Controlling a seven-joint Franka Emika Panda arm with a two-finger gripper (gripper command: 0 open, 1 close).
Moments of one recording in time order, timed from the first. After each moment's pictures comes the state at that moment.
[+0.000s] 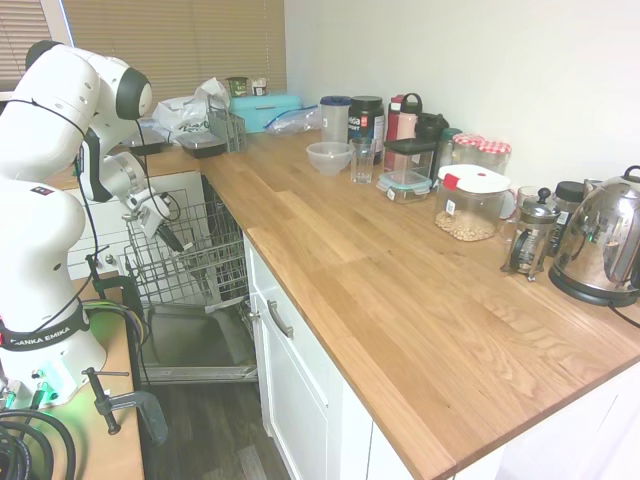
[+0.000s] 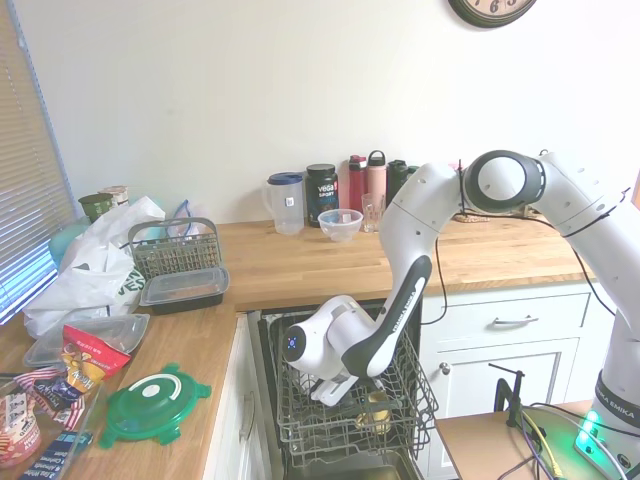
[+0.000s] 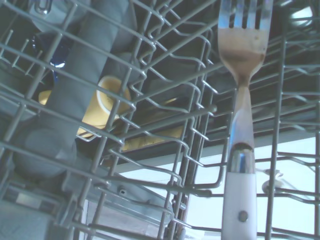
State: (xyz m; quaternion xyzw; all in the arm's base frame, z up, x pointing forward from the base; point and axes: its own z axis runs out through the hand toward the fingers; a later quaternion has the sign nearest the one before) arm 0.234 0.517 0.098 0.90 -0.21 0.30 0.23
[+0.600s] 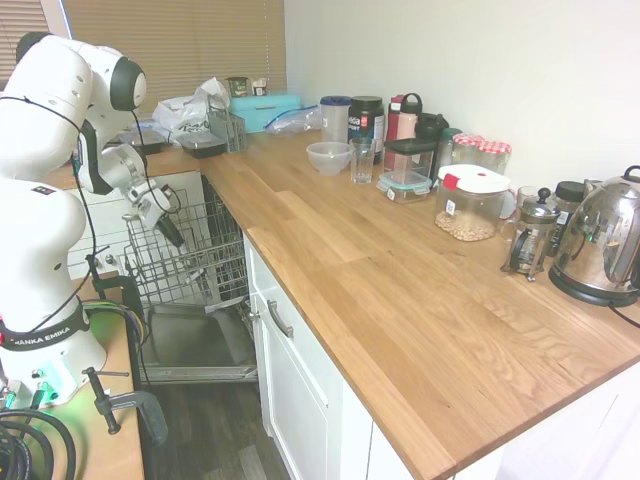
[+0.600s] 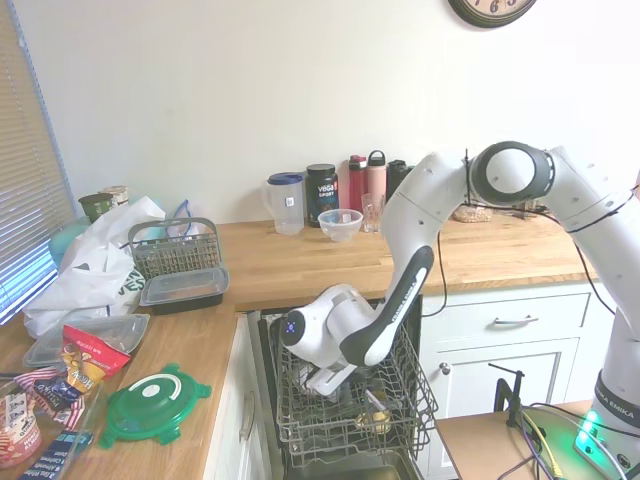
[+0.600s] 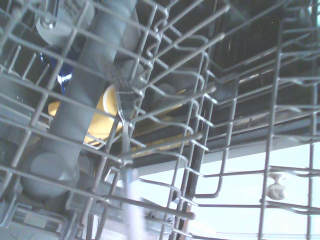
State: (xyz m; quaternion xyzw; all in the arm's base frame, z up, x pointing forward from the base) arm 0.236 0.518 0.134 0.91 -0.23 0.29 0.21
